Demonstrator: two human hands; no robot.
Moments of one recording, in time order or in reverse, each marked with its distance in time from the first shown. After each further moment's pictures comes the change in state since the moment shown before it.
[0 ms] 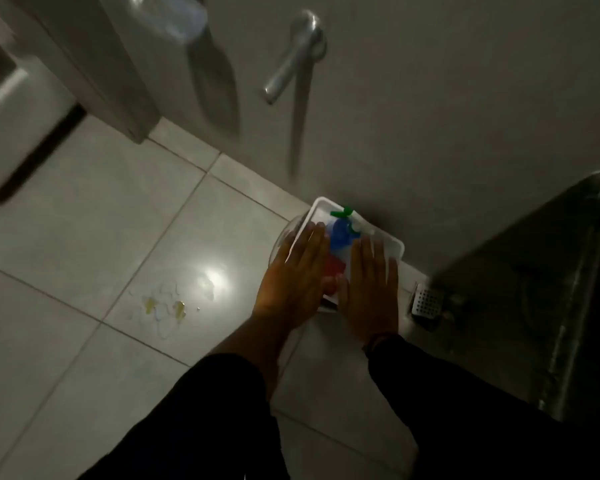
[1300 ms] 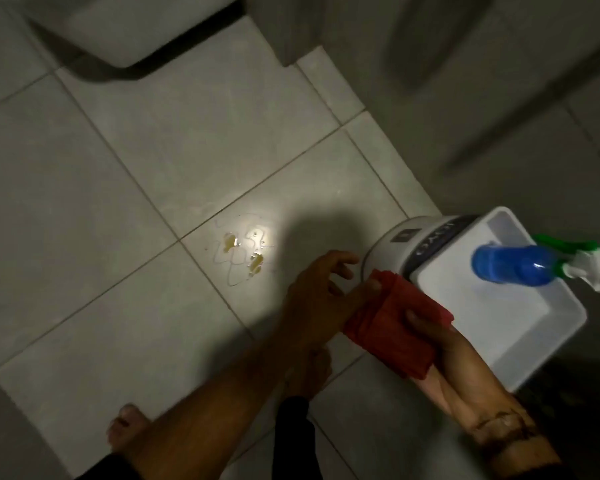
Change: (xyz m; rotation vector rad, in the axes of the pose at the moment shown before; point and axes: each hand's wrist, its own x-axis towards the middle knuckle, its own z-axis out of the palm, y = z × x) left_hand -0.108 -0.140 0.111 -1.374 0.321 -0.752; right_hand -0.008 -0.125 0.062 1.815 -0.886 0.593
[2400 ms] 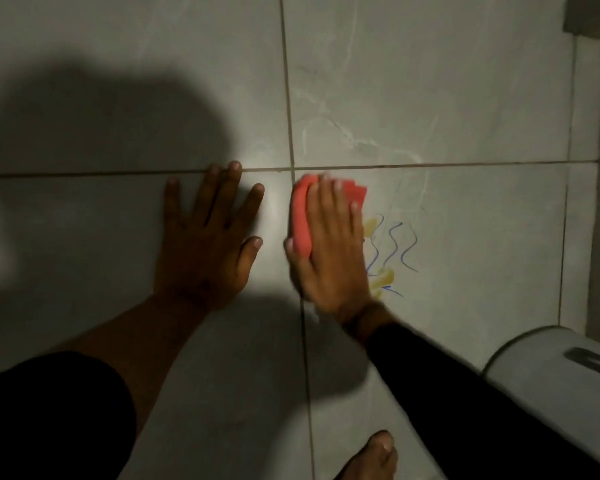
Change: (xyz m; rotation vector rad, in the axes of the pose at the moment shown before) left_hand 0.148 -0.491 -0.227 1.009 0.728 0.142; right_hand 0.465 0.326 0.126 -2.304 -0.289 -1.088
